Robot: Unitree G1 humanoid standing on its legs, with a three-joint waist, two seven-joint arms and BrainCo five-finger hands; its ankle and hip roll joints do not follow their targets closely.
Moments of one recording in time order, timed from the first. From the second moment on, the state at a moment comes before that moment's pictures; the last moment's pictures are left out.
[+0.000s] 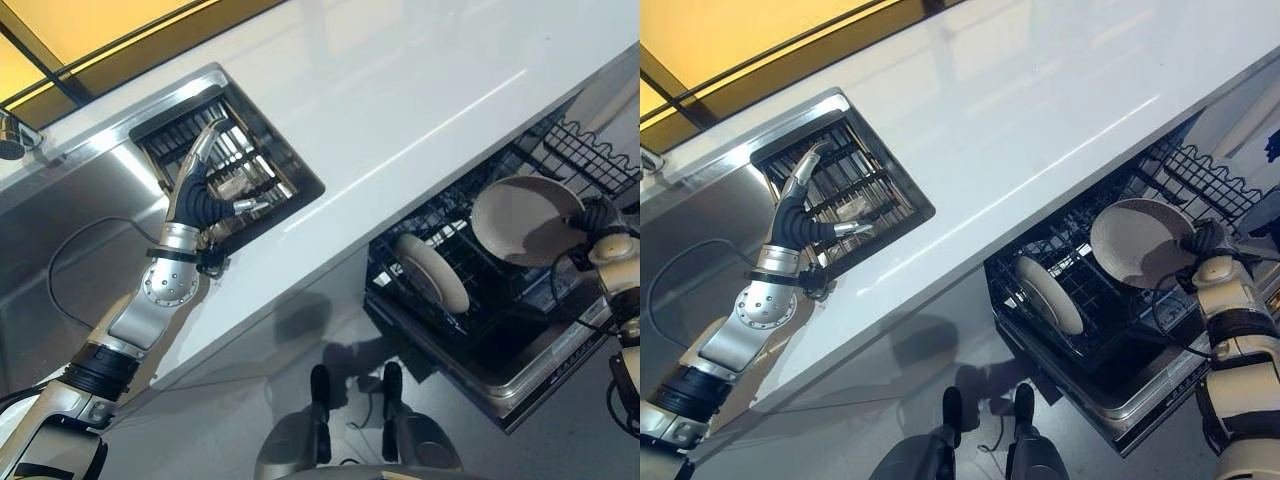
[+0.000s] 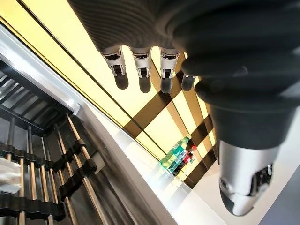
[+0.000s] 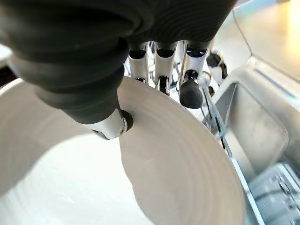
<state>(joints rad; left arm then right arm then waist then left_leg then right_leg) -0.37 0.79 -0.30 0.06 0.01 -0.29 0.43 -0.79 -0.86 0.29 1.08 0.01 0.11 -0.10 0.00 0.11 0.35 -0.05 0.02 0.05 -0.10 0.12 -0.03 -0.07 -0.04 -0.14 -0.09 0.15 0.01</state>
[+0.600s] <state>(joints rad) -0.39 0.80 -0.30 0.04 0.01 -0.30 0.47 -0.91 -0.83 0.41 1.19 -0.09 0.11 0.02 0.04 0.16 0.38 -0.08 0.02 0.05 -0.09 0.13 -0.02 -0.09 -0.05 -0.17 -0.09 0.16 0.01</state>
